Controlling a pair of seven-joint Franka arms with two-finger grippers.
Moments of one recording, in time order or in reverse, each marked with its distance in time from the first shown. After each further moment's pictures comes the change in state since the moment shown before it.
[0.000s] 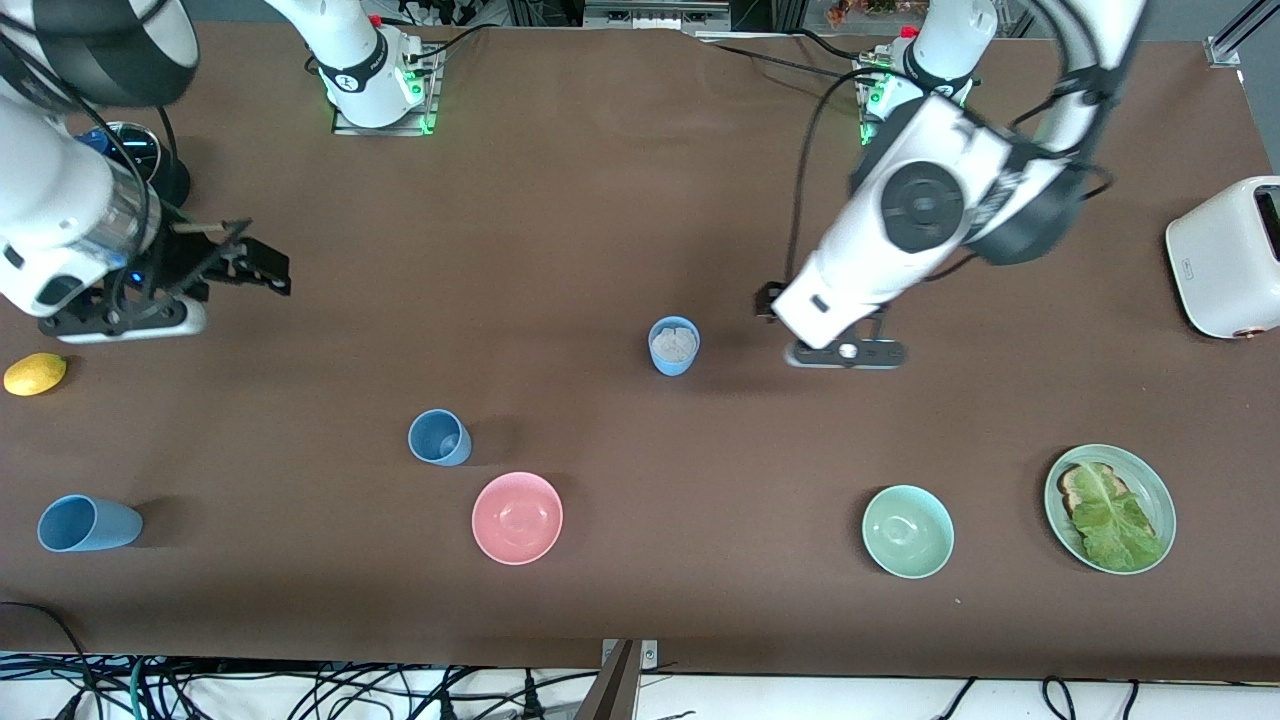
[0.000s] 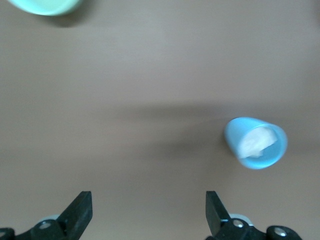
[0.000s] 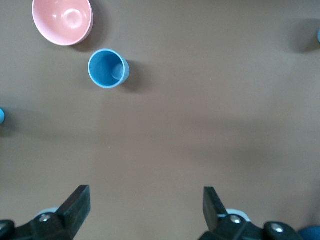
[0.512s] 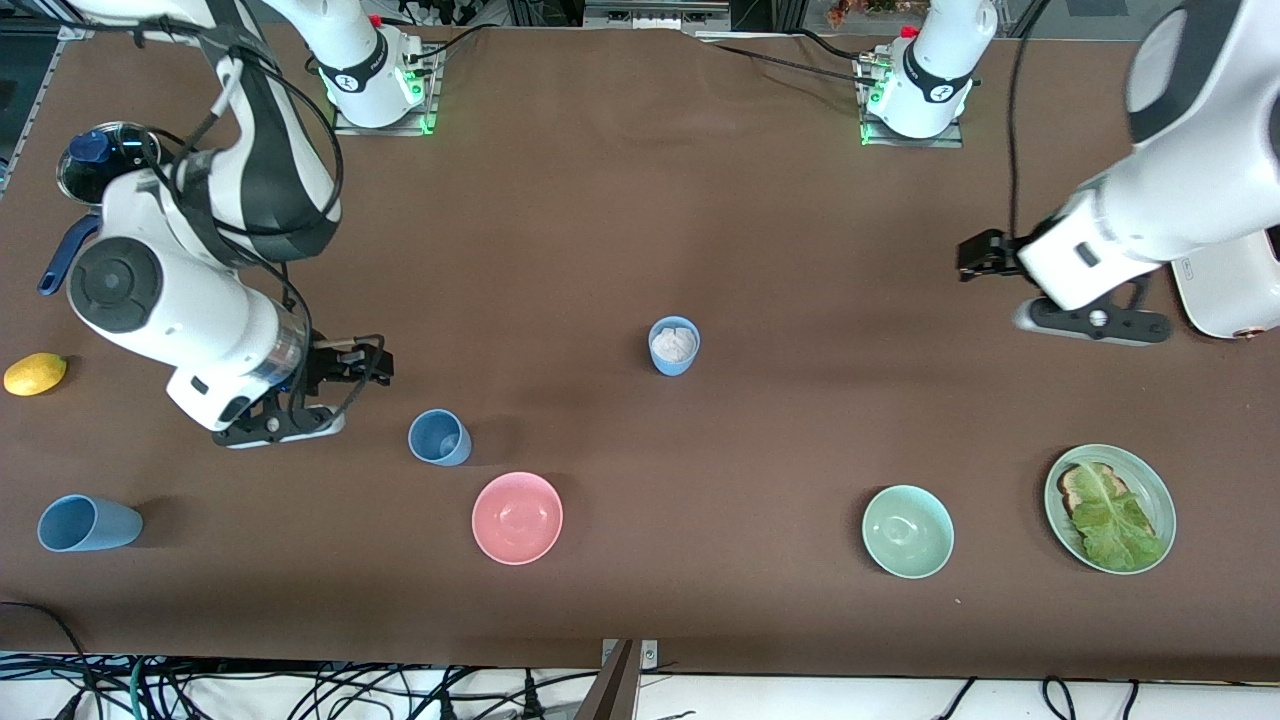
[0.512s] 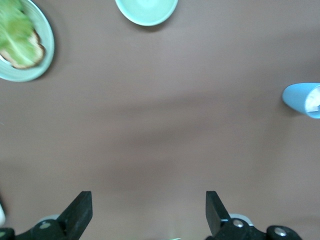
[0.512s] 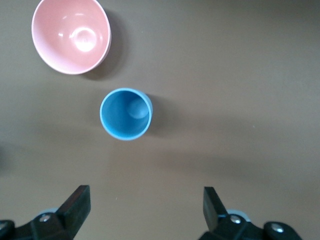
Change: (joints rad) left arm 0.170 -0.140 0.122 0.095 -0.001 -0.246 0.431; right arm 0.080 0.239 -0.001 0.028 -0.011 0.255 0.007
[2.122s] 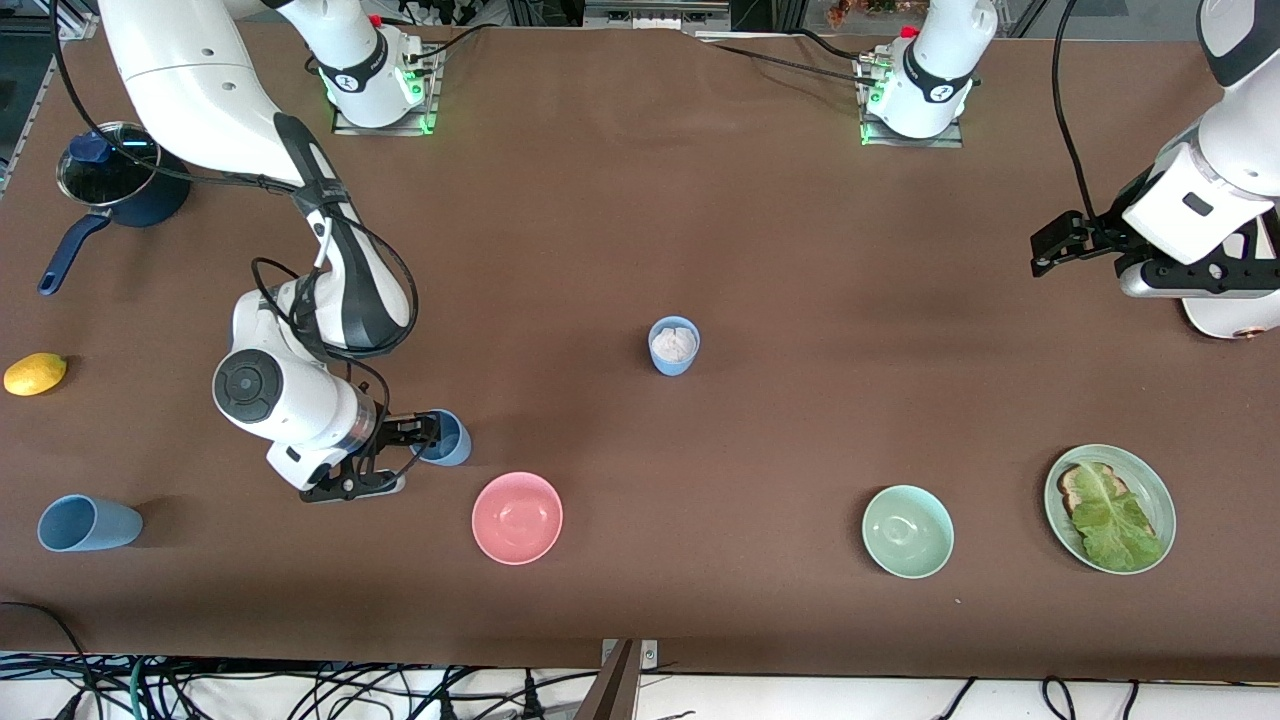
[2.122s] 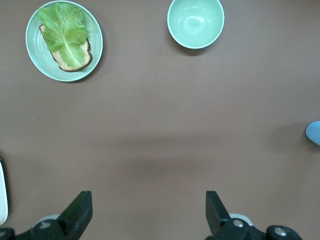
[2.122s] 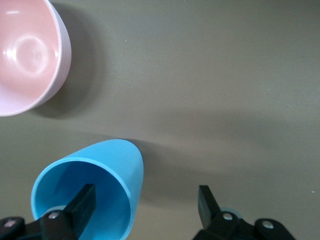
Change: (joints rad) left arm -0.128 -0.205 0.225 -0.261 -0.017 0.202 -0.064; right arm 0.008 0.257 -0.003 0.007 -0.002 0.285 0.001
